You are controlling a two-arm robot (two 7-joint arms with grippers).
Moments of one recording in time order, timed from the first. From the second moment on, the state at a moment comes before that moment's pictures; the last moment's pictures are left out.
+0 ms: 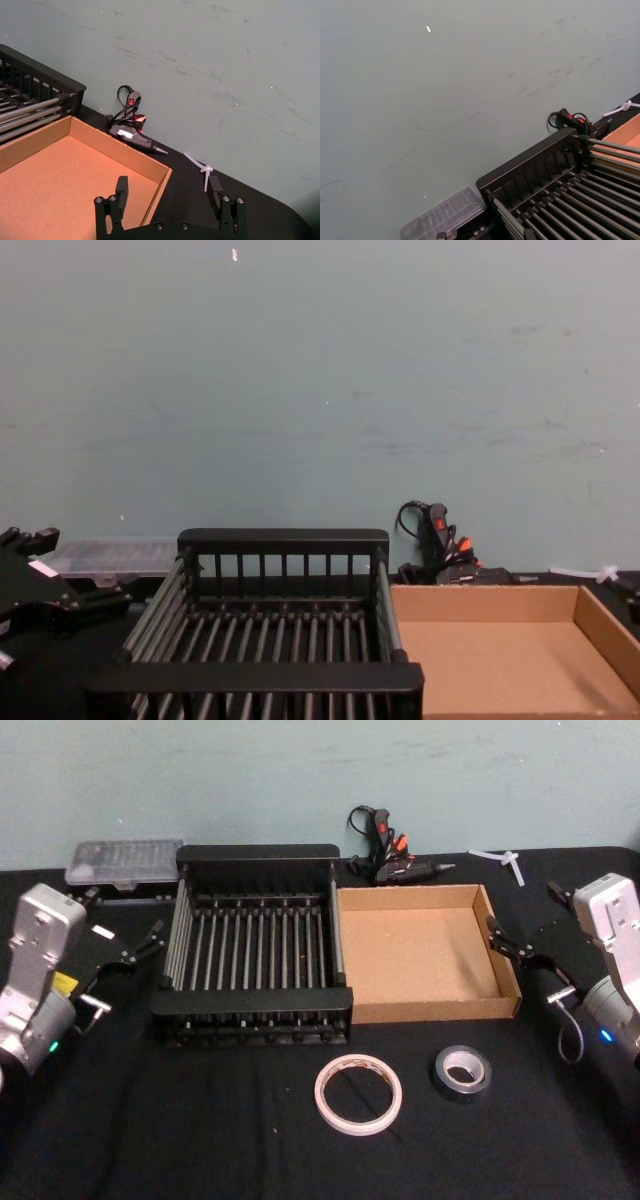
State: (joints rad) left arm -0.20 0.60 0.45 -1.41 -0.25 -0.12 0.03; right arm 0.20 0.60 -0.45 -1.41 0.25 -0.12 -0.03
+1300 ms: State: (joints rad) left arm -0.20 0.60 0.45 -1.41 -0.25 -0.12 0.03; right arm 0.20 0.60 -0.45 -1.41 0.25 -0.12 -0.03
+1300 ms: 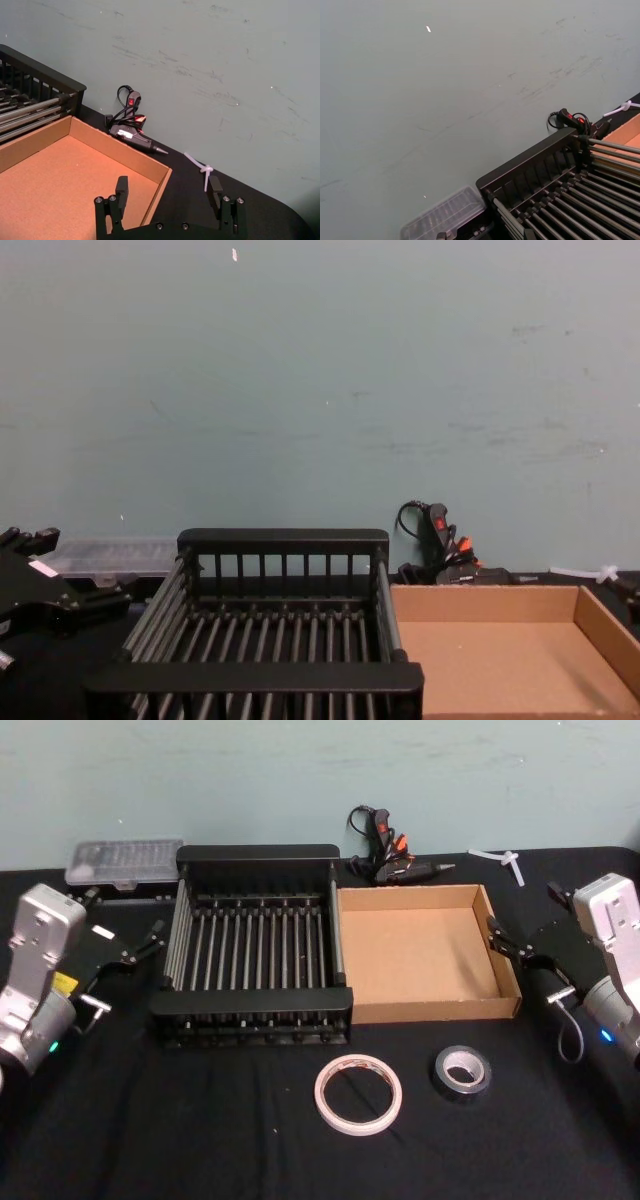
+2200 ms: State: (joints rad) left arm -0.20 0.60 0.45 -1.41 -0.25 -0.12 0.03; right arm 0.06 0.62 -0.34 -1.60 0.34 -0.04 0.05
